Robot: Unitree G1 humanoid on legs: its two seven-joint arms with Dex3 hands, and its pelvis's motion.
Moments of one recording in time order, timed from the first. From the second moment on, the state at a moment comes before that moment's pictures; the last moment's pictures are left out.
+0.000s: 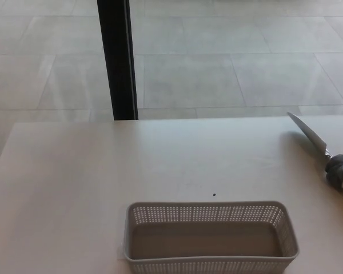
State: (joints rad) left_arm 0.05 0.62 0.23 1.29 0.03 -0.04 -0.13; right_arm 0.17 -0.33 -0.53 1.03 0.11 -0.18 -0.02
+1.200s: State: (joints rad) left_arm 0.04 0.61 0.25 1.31 0.02 -0.04 -0.15; right_arm -0.44 -0.88 -0.32 0.34 0.16 0.10 0.08
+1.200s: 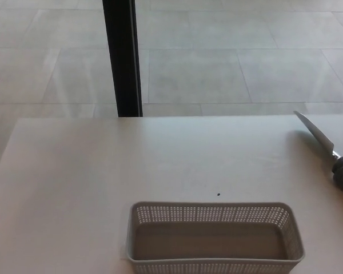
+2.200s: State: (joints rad) left_arm 0.05 0.61 0.24 1.32 0.02 -0.04 -0.15; right_arm -0.63 -0.81 0.36 0.83 -0.26 0.23 0.14
